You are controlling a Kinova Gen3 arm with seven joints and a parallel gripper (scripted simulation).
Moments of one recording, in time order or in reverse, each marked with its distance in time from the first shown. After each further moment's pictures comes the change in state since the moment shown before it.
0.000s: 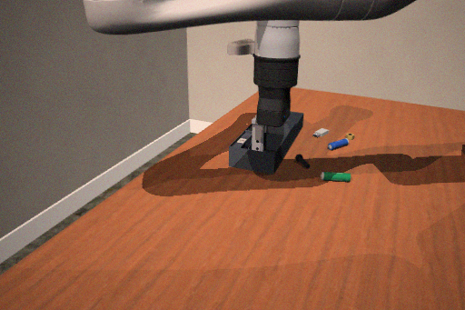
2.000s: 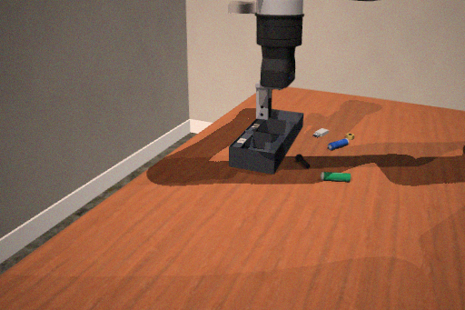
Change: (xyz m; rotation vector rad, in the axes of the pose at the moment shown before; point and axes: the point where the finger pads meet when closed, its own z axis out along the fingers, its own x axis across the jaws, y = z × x) arm -0.003 0.007 -0.067 -0.024 -0.007 0.004
